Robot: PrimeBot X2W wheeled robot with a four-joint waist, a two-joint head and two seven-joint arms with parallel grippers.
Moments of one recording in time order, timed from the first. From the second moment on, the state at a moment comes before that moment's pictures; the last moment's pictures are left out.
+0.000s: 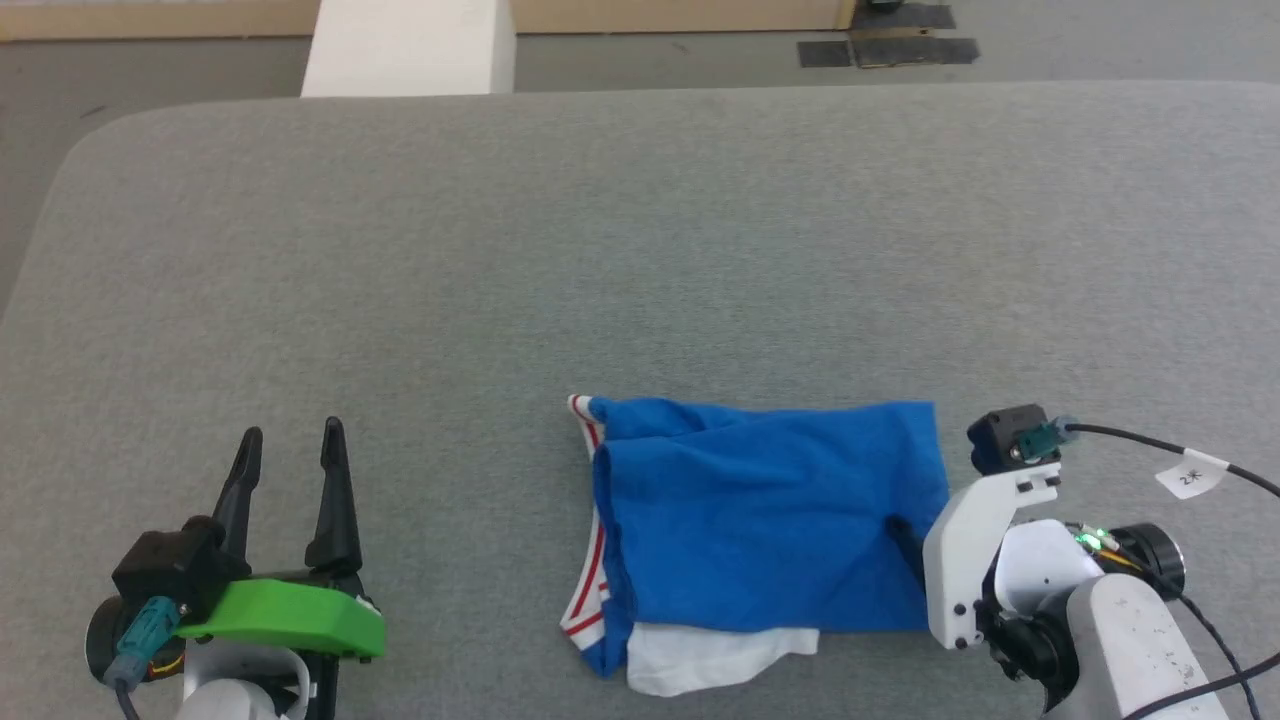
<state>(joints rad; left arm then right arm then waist) -0.03 0.23 -0.08 0.04 -0.39 0.04 -0.25 -0.20 -0.05 0.04 0.22 0.12 0.13 0.67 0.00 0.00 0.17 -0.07</state>
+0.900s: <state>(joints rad) -0.04 0.26 -0.08 0.00 -0.39 0.04 -0.25 -0.55 -0.32 0.35 0.26 0.23 0.13 0.81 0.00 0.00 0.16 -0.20</state>
